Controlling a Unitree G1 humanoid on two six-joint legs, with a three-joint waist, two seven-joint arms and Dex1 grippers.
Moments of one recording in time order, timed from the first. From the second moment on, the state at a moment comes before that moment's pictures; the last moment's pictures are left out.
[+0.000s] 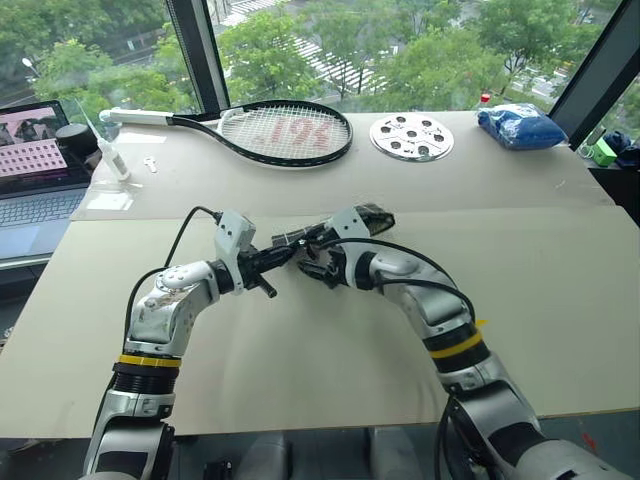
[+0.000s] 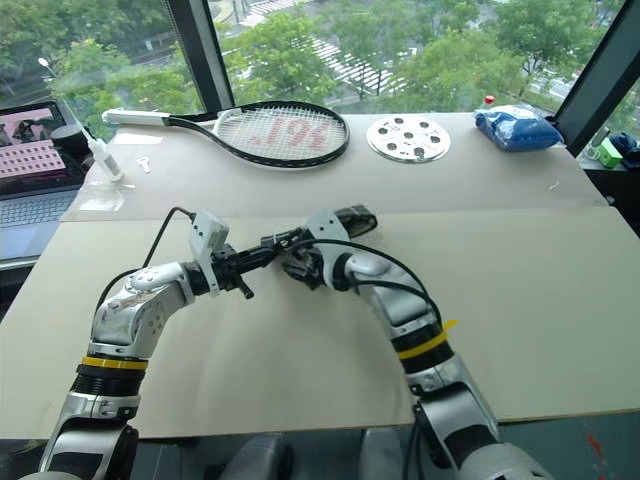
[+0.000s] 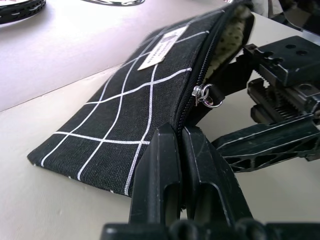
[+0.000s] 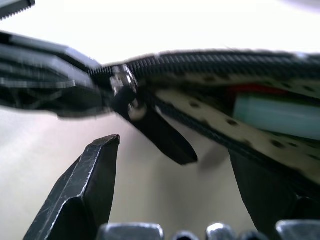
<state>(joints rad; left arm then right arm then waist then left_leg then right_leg) -0.47 0.43 0.02 0.03 -0.40 0.54 -0.80 -0.73 -0.13 0.27 0.14 0.18 0.73 0.48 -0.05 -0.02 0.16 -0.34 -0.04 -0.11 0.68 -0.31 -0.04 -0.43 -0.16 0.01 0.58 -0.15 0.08</state>
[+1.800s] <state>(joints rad) -0.45 0.45 -0.09 0.02 -0.35 0.45 -0.88 -0.21 -0.92 -0.33 -0.17 0.50 0.85 0.95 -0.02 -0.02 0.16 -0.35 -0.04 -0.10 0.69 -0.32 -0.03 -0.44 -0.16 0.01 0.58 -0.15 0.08</state>
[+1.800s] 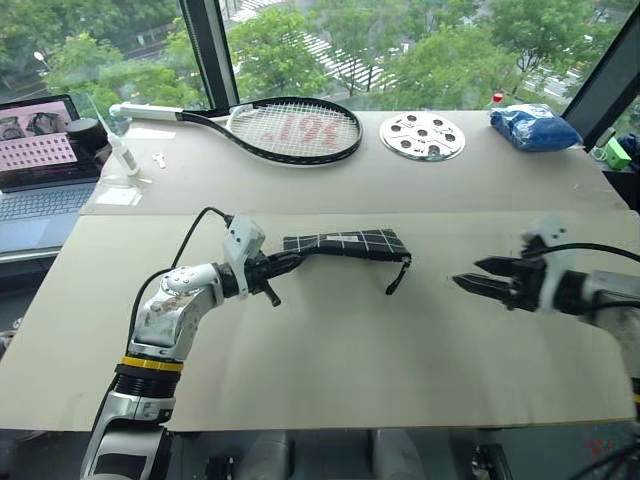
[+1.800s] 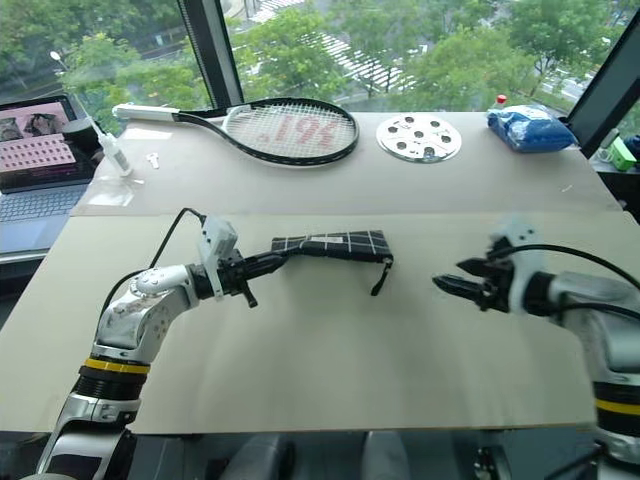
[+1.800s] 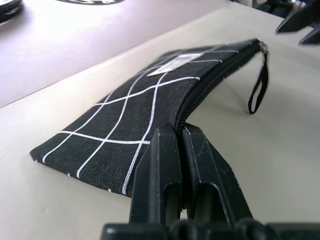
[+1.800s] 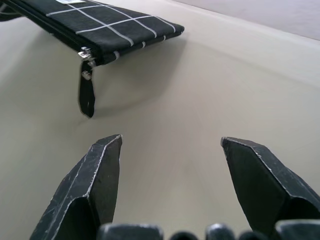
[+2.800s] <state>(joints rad) -0.19 0.60 0.47 -0.15 -0.76 0.81 -0.77 -0.24 -0.82 -0.30 -0.05 0.52 0.68 0.91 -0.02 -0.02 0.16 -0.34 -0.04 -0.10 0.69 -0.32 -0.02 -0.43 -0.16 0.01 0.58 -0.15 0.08</state>
